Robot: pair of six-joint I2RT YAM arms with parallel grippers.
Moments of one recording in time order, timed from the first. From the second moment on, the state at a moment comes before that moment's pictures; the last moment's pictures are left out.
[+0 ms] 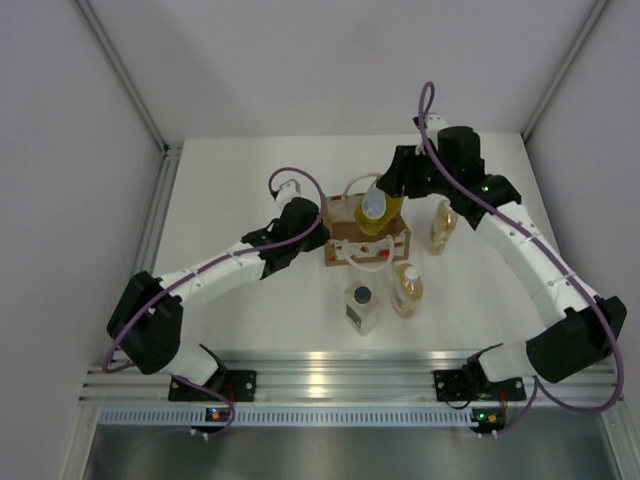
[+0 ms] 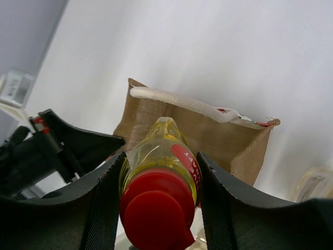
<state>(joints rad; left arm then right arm) -0.72 1.48 1.00 -0.13 -0.28 -0.95 0.42 1.40 1.42 -0.52 -0.20 0.30</state>
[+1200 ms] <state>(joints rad) -0.72 1.46 1.05 -0.19 -0.26 -0.91 0.24 0.82 0.98 -0.77 0.21 0.27</state>
